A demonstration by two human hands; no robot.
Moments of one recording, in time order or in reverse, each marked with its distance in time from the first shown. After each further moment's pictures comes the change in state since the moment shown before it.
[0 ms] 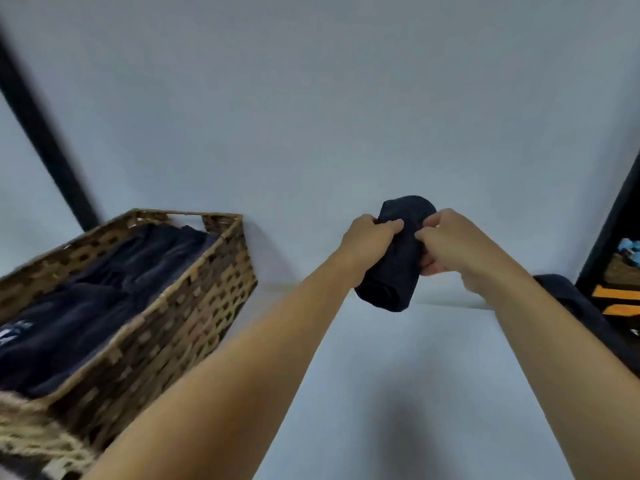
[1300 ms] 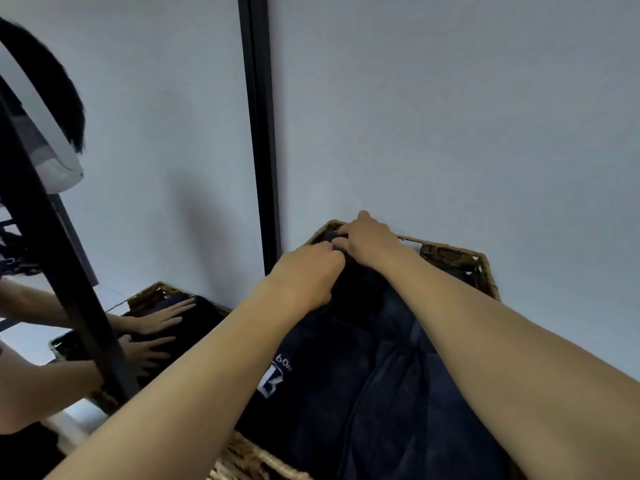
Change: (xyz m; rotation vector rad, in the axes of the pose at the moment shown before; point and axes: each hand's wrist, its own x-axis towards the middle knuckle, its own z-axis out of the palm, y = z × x) left_hand -0.038 -0.131 -0.445 1.421 0.174 0.172; right_hand 0.115 -0.235 0.462 -0.810 -0.214 -0.569
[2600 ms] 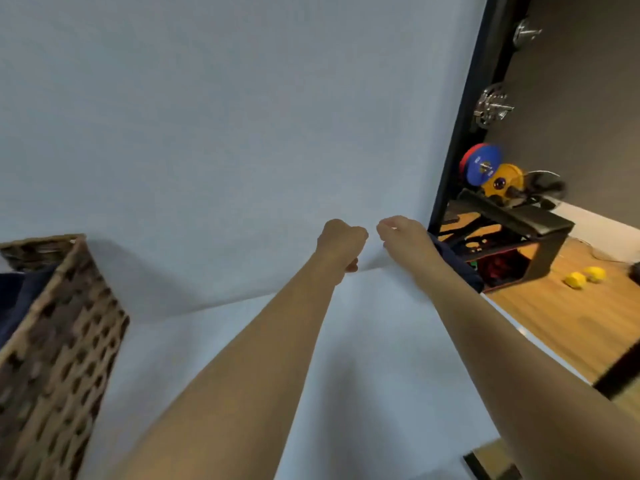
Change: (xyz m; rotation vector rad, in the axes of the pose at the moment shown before) left_hand 0.080 0.520 -0.023 -1.446 -0.490 0.034; right_hand -0.401 0.398 -0.089 0.682 0.591 0.961
